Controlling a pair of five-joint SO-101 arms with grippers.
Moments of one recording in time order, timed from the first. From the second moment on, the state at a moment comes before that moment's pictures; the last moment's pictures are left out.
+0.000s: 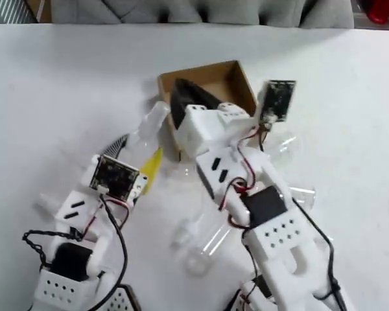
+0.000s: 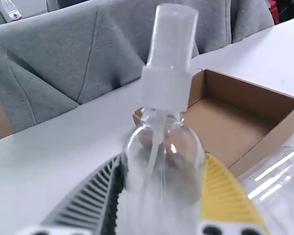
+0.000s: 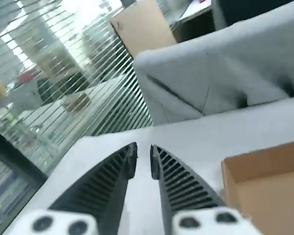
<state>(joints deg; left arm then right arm) 10.9 -90.6 81.5 35.1 -11.6 -28.8 -49.1 44.3 17.8 -28.8</state>
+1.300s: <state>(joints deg) 6.8 -89.1 79.8 34.1 -5.2 -9.1 22.4 -22.5 54.0 -8.0</state>
